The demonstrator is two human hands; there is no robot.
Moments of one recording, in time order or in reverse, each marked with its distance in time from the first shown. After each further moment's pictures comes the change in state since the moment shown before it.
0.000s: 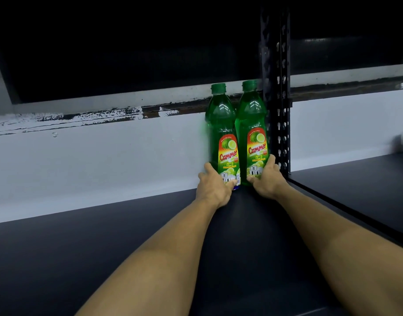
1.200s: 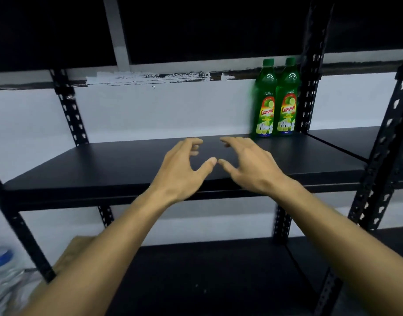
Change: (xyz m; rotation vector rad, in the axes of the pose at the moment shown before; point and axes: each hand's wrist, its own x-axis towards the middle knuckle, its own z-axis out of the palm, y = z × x) left_hand -0.312 -0.082 -0.237 -0.020 0.115 0.267; right_hand -0.334 -0.139 -0.015 -0.349 -0.104 -0.732
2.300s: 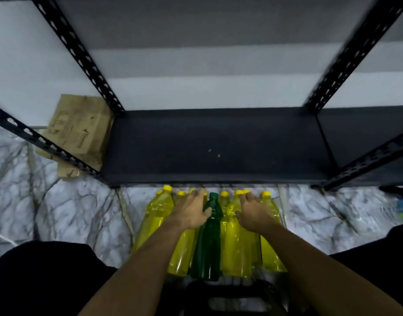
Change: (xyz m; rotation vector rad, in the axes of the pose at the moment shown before) left_hand -0.295 -0.256 0.219 0.320 -0.965 -0.575; right_hand -0.317 0.020 0.358 -0.039 -1.086 0.383
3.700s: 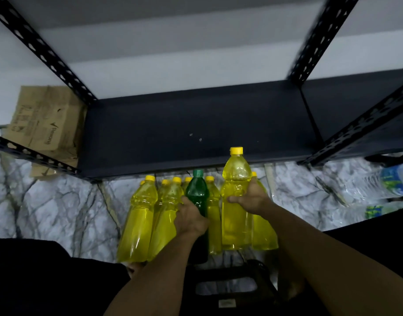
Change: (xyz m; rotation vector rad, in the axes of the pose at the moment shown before) left_hand 0.007 0.038 0.099 -0.249 0.055 -0.486; right_hand -0.012 0.046 0.004 0.914 -0.038 0.285
